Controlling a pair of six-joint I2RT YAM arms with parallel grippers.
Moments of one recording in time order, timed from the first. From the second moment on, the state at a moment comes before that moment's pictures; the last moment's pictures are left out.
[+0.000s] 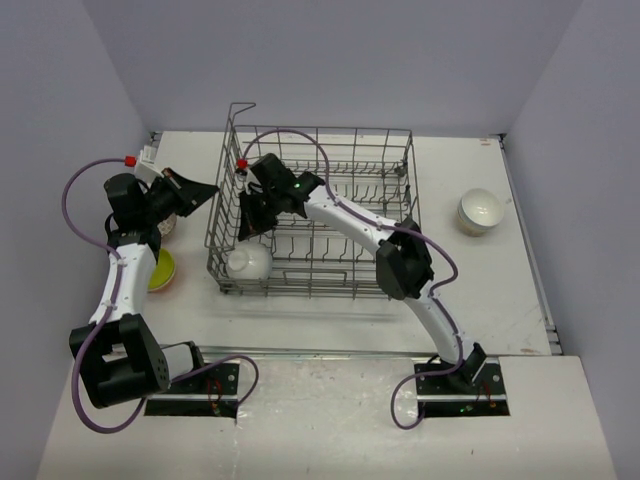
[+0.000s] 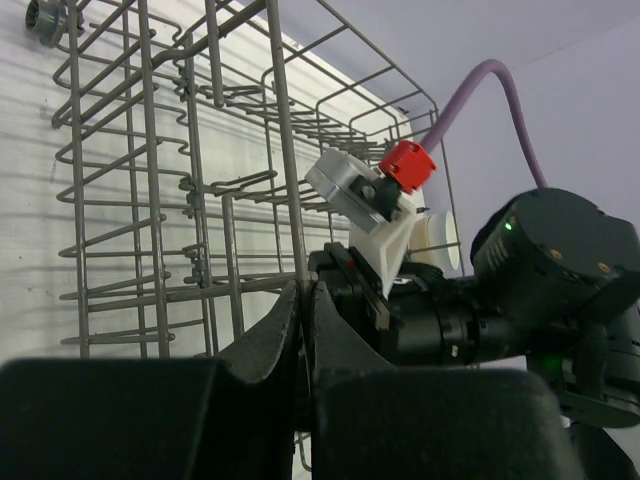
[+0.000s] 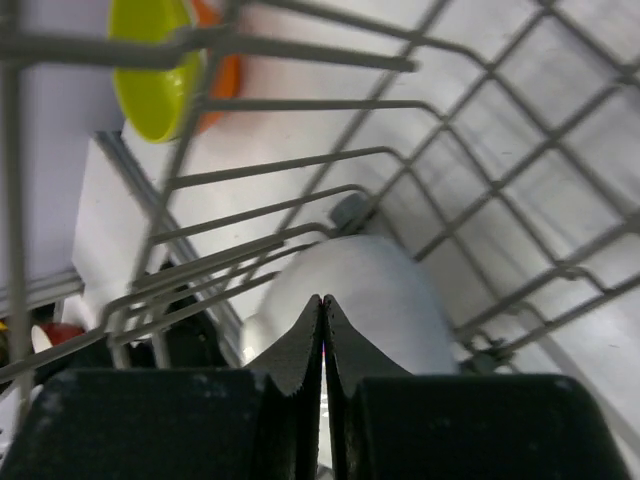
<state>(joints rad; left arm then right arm) 0.27 1.23 0.85 0.08 0.80 -0.74 0.87 2.39 2.27 -0.68 -0.45 0.55</state>
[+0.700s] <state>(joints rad) 0.27 1.22 0.84 0.08 0.80 -0.74 0.80 2.12 2.04 -0.67 -0.41 0.46</state>
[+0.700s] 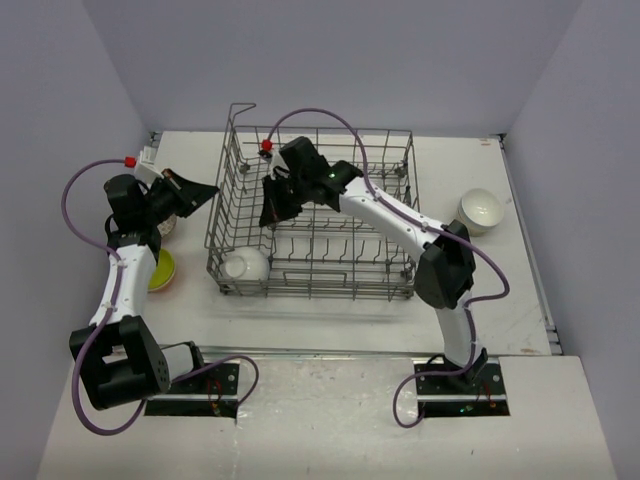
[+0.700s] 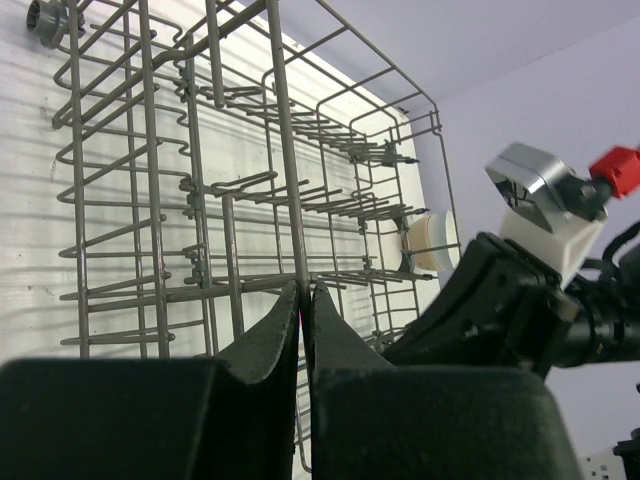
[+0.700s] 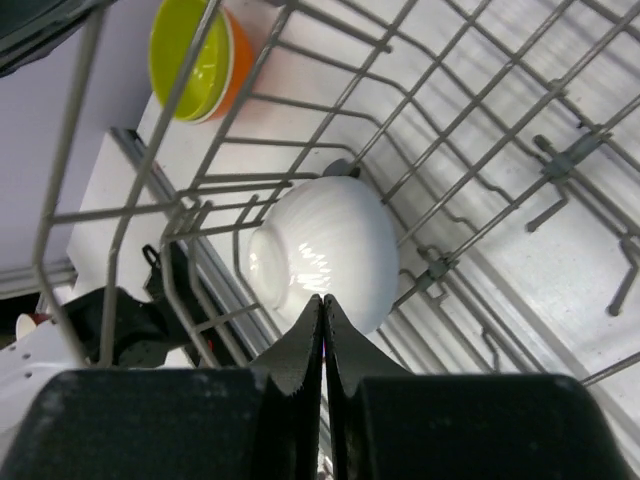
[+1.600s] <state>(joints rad) 0.27 1.22 0.84 0.08 0.80 -0.74 0.96 2.18 1.96 -0.65 -0.44 0.48</state>
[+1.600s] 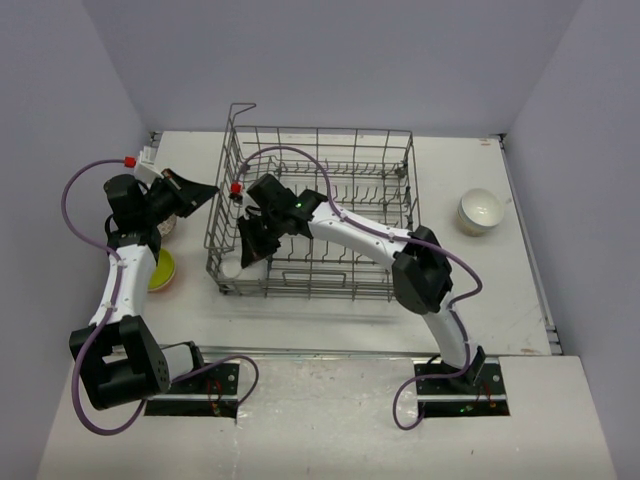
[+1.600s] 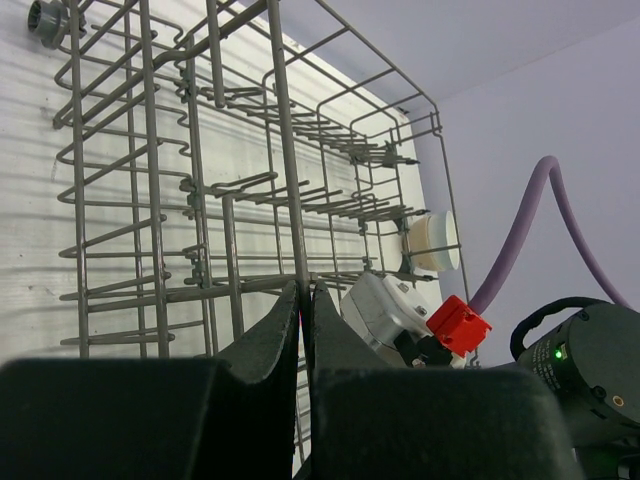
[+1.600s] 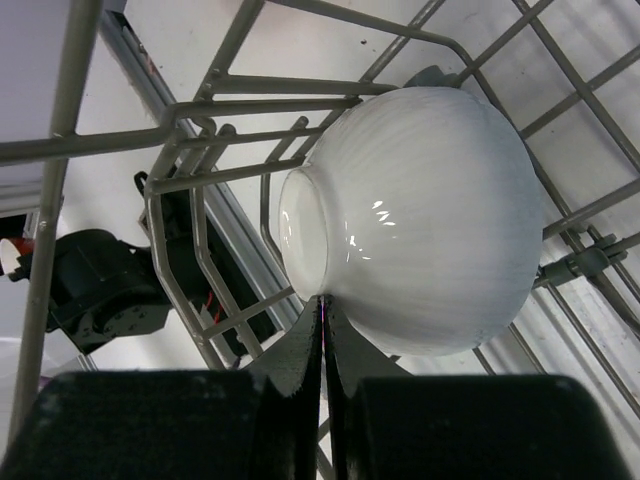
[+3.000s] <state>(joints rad) 0.28 1.23 0.84 0.10 0.79 -0.74 0.92 2.00 1.64 -0.41 -0.45 0.60</state>
